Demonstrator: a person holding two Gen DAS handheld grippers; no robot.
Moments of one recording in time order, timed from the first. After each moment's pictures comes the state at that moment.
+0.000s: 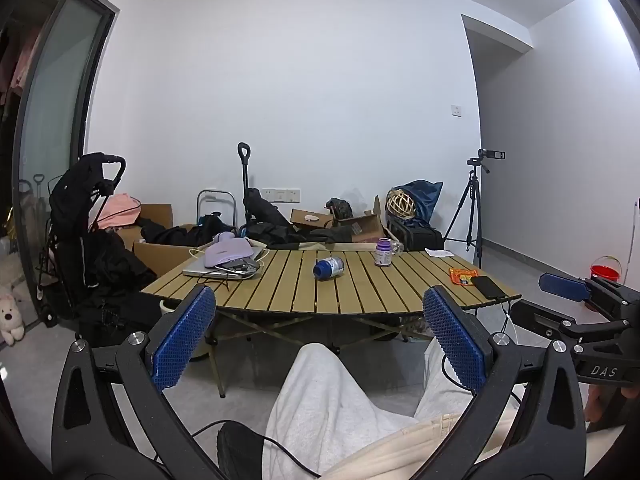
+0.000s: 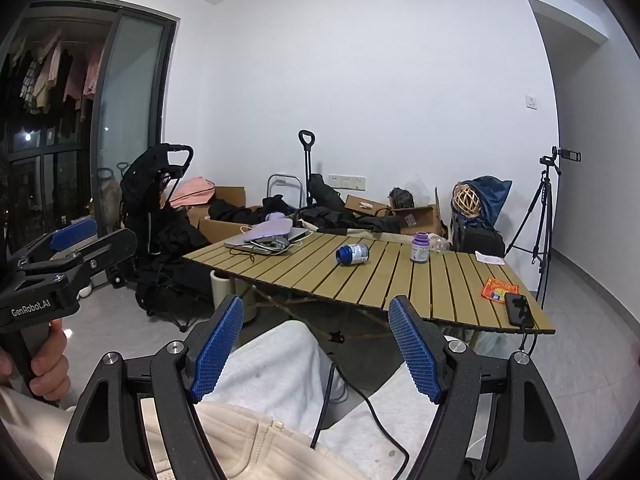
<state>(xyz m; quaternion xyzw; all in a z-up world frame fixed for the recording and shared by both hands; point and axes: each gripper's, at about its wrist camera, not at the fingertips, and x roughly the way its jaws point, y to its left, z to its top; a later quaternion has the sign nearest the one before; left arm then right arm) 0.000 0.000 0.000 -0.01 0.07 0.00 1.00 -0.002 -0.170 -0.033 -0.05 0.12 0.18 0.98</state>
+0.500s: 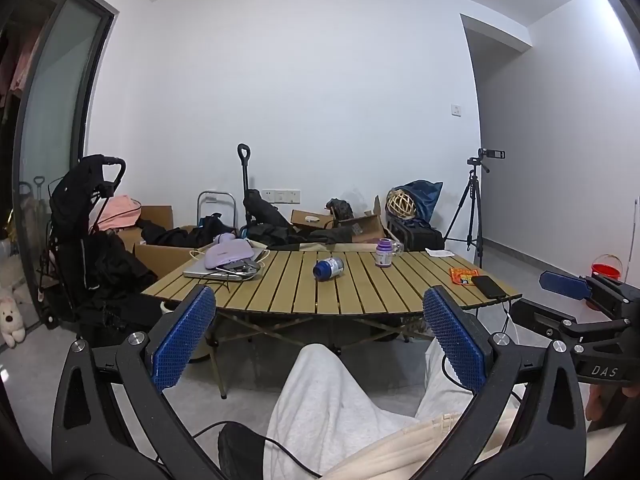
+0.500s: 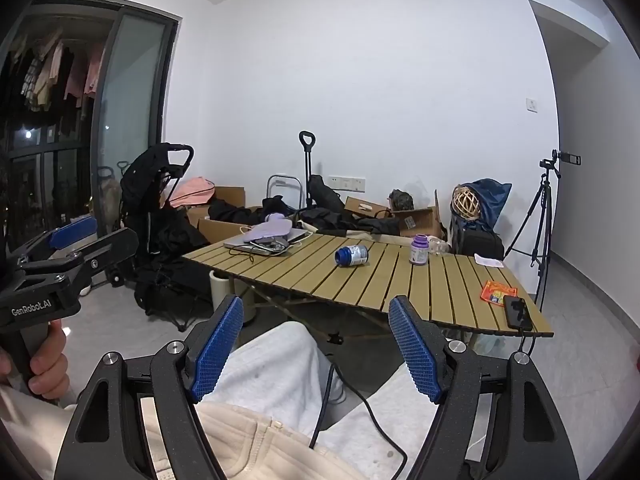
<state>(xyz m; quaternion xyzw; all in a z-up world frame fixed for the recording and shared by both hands) 0.000 0.006 -0.001 -0.01 0.07 0.00 1.00 -0.003 -0.168 -0.032 -0.05 0.12 0.18 0.98</state>
